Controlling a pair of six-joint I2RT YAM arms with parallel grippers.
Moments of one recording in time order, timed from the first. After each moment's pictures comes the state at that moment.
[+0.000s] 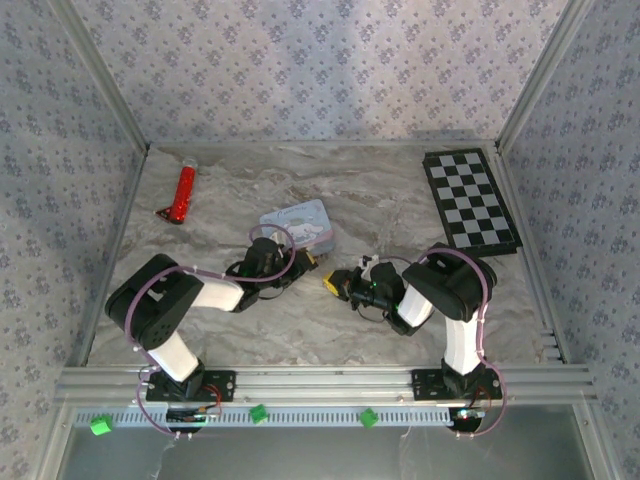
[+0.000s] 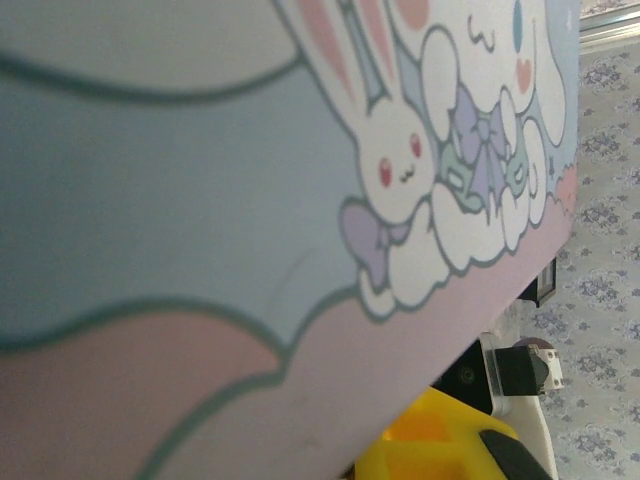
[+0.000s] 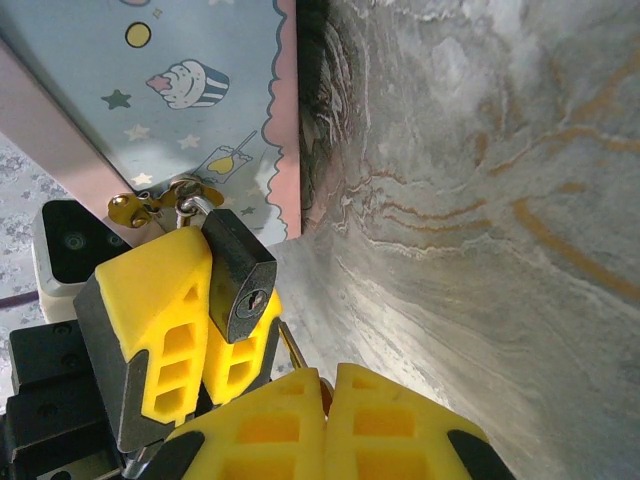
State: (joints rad) left arm -0.67 1.64 0.51 0.63 0.22 -1.19; right arm 0.71 1.91 0.33 1.28 -0.33 1.59
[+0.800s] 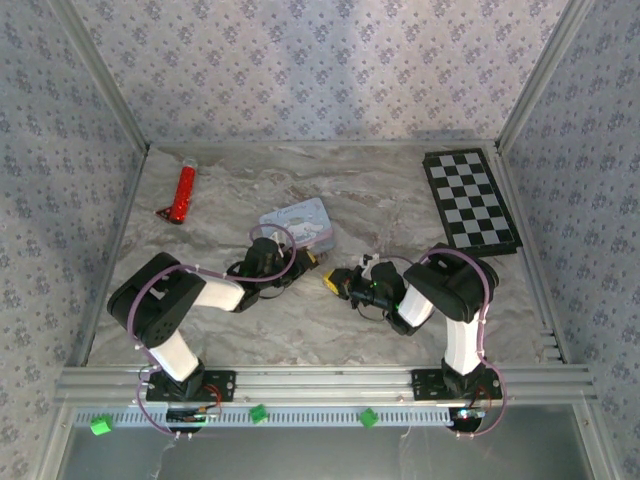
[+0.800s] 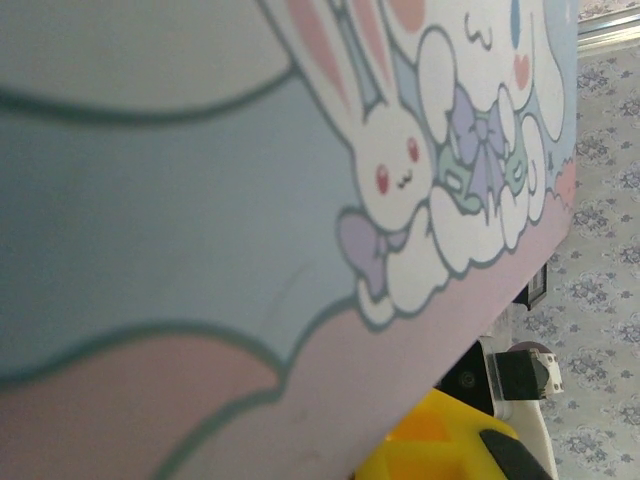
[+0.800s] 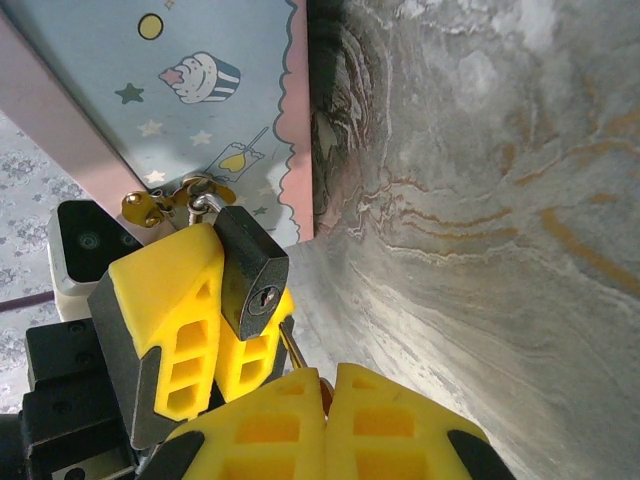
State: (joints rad) left arm -0.67 1.66 0.51 0.66 0.22 -1.21; right arm 0.71 1.90 0.33 1.28 -0.32 1.59
